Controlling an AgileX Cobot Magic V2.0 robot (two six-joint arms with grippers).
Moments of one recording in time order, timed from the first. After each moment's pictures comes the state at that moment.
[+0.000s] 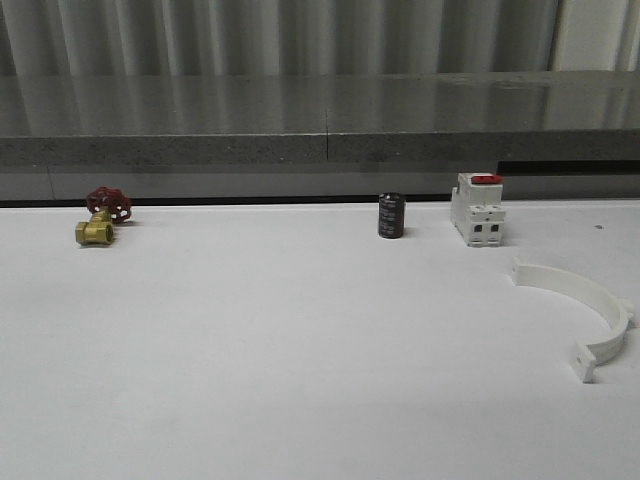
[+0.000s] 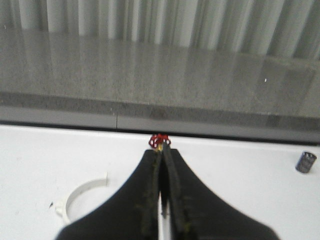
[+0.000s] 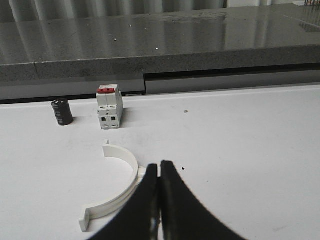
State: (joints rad) left arm -0.07 0.27 -0.46 -0.01 0.41 -0.09; right arm -0.01 -0.01 0.03 0.03 0.15 0.06
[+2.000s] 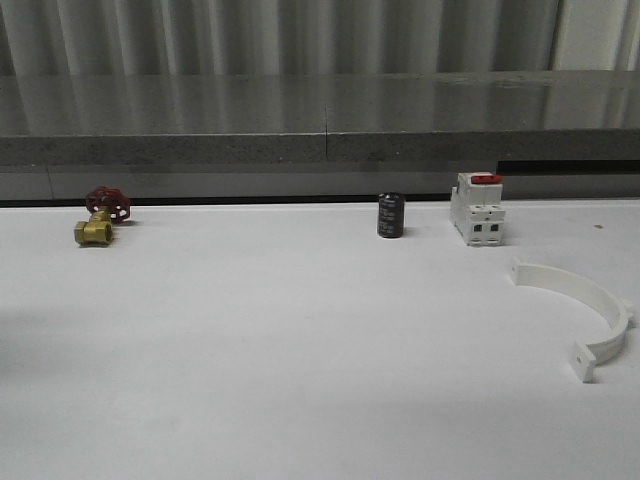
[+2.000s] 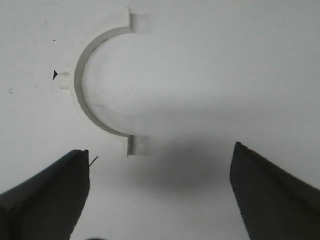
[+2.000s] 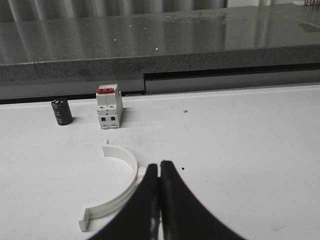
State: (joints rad) left arm 0.02 1.49 -1.11 0.05 0.88 0.00; right arm -0.01 -0.01 0.03 0.03 0.15 0.06
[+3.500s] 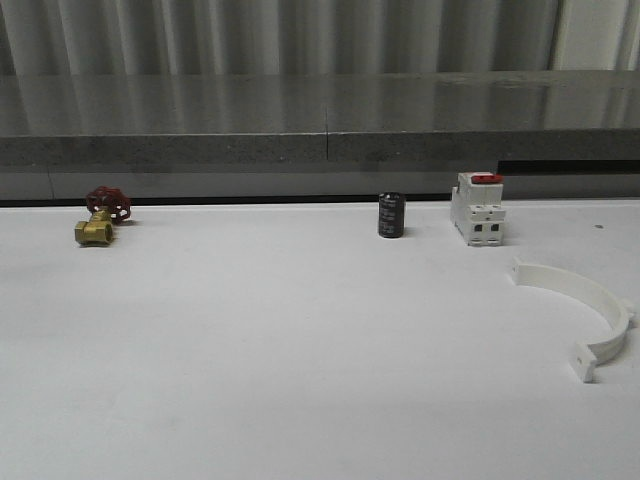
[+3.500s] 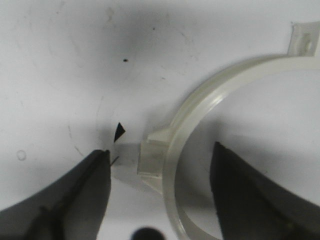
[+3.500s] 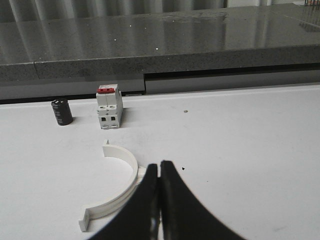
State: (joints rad) left arm 0.29 2.03 -1.39 -0.11 0.88 0.24; right arm -0.01 -0.01 0.03 0.03 0.15 0.06
